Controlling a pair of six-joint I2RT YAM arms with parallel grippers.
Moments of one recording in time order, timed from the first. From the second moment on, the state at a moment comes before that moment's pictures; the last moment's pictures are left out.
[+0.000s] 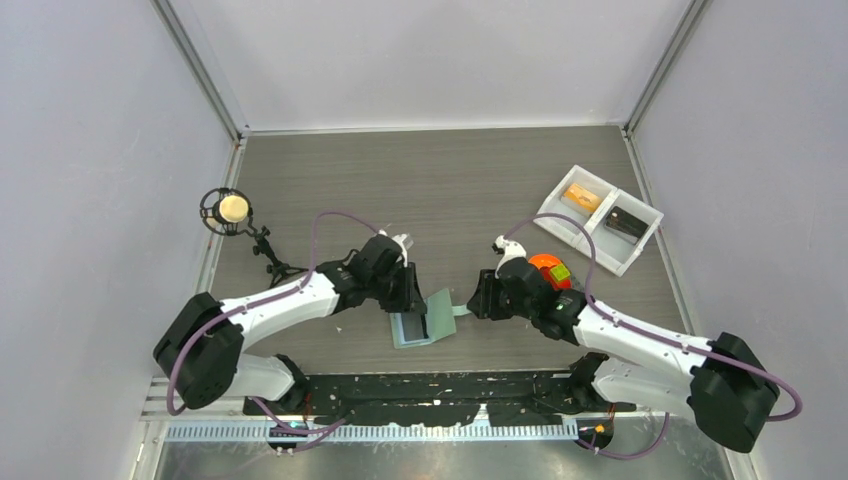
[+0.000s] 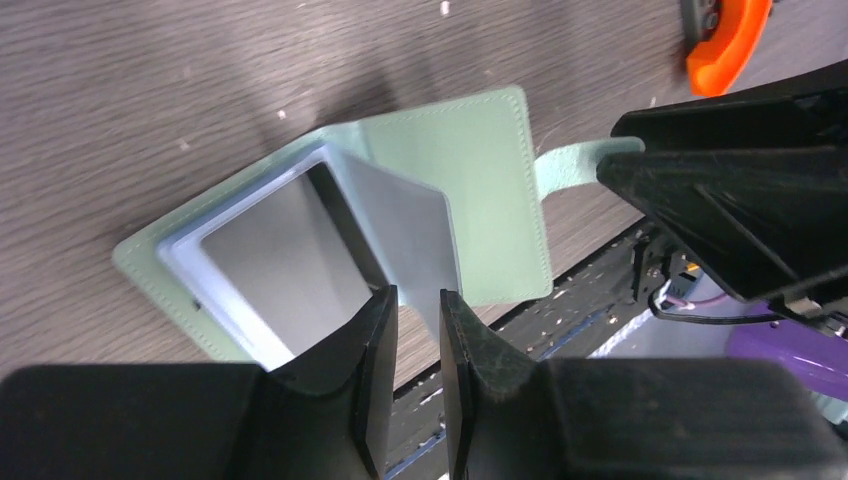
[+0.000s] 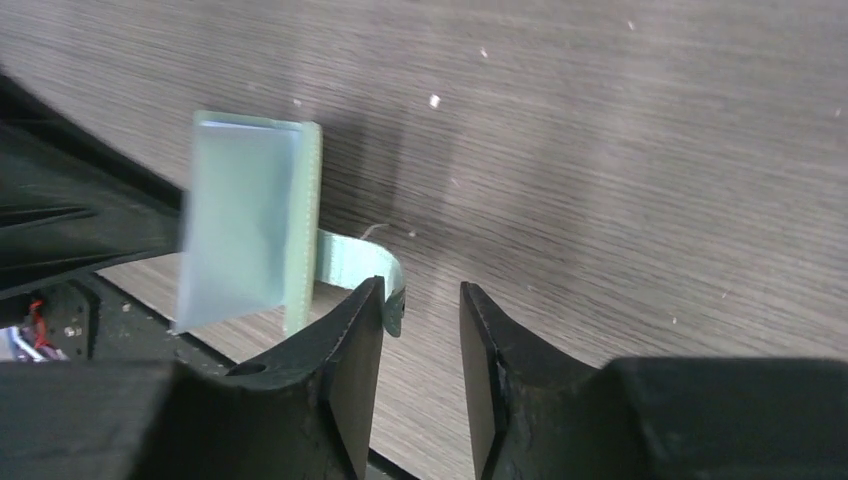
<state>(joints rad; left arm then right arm) -0.79 1.32 0.71 -0.29 0.23 -0.78 0.81 1.04 0.46 -0.16 0.04 0.69</state>
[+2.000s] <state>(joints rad) -0.69 1.22 0.62 -0.33 0.21 -0.78 1.00 1.32 0.48 0.16 -0.07 0.78</state>
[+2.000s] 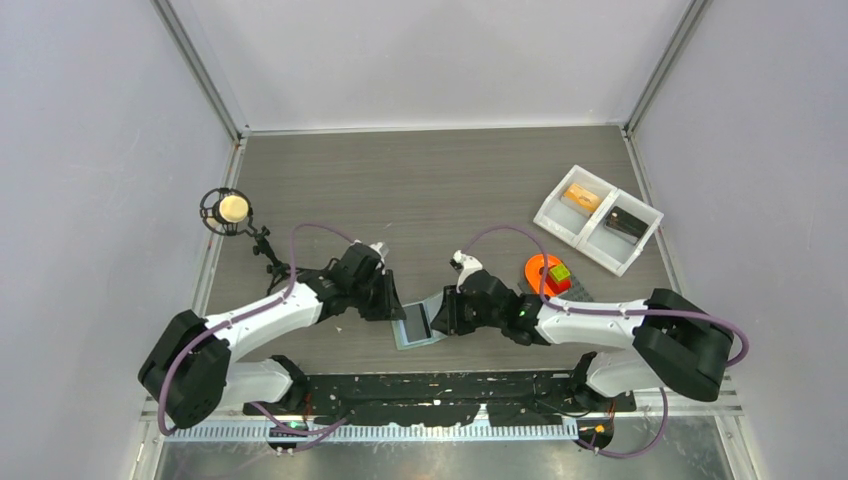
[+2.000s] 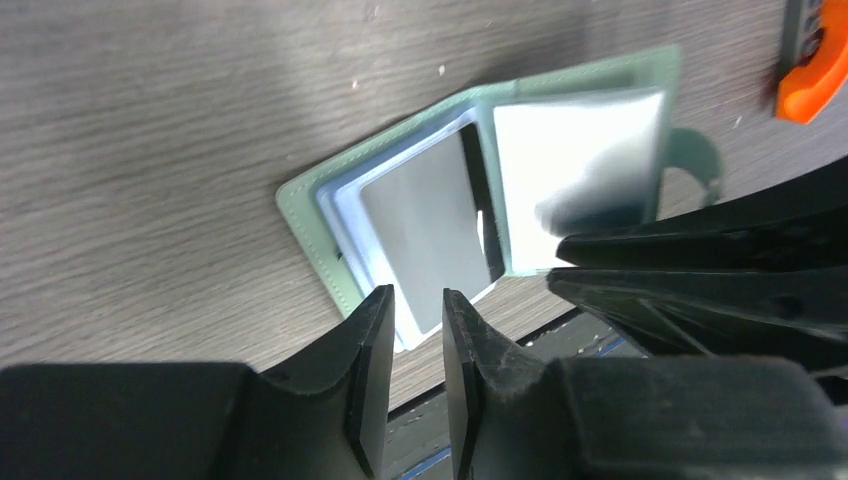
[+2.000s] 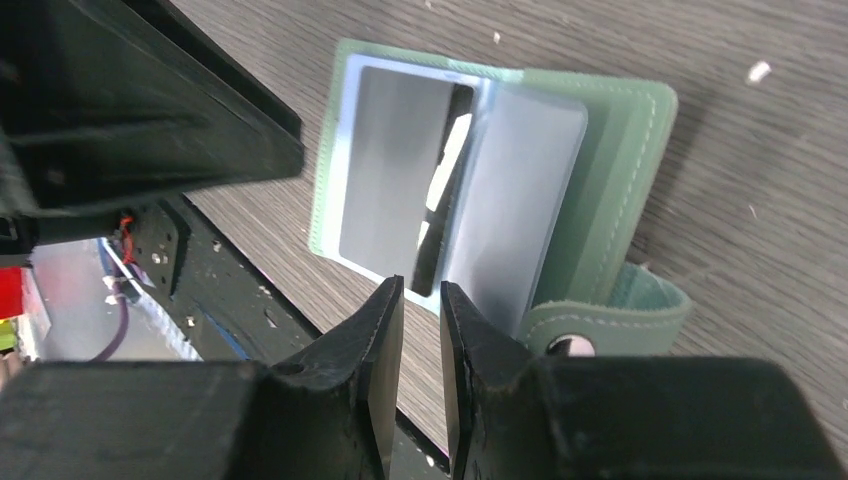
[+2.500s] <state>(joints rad) -0.69 1.28 0.56 -0.25 0.23 -0.78 0.94 1.46 0.55 0.24 -0.16 0.79</state>
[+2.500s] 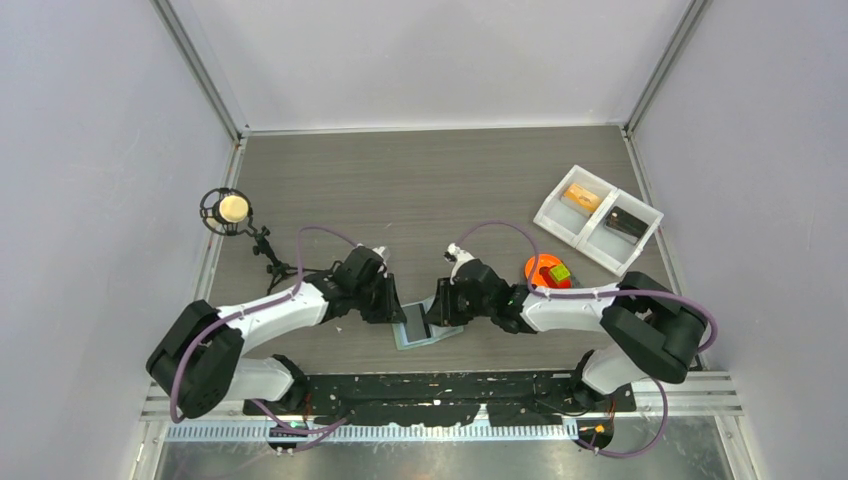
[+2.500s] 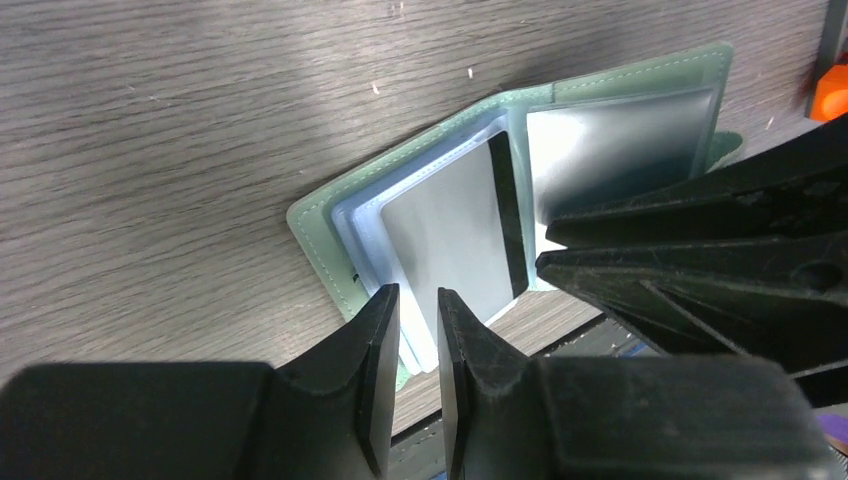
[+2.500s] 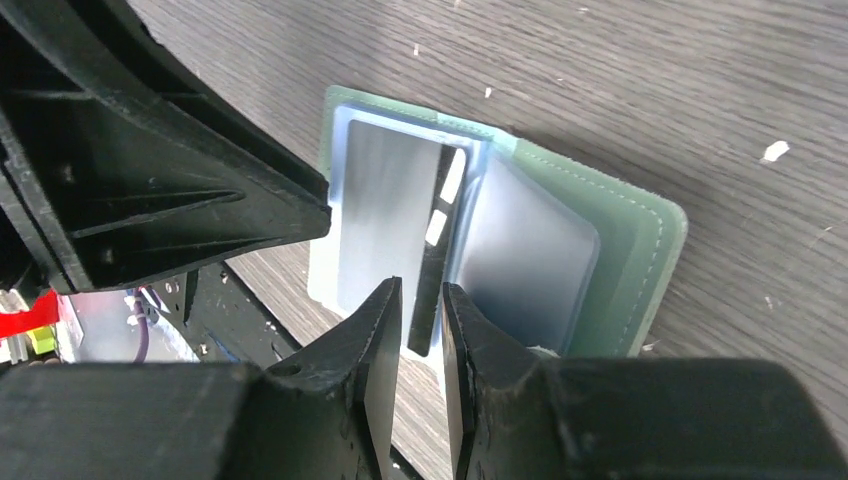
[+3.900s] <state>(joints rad) -0.69 1.34 0.54 -0.18 0.24 -0.78 0.82 1.50 0.47 0.40 -0.33 0.82</state>
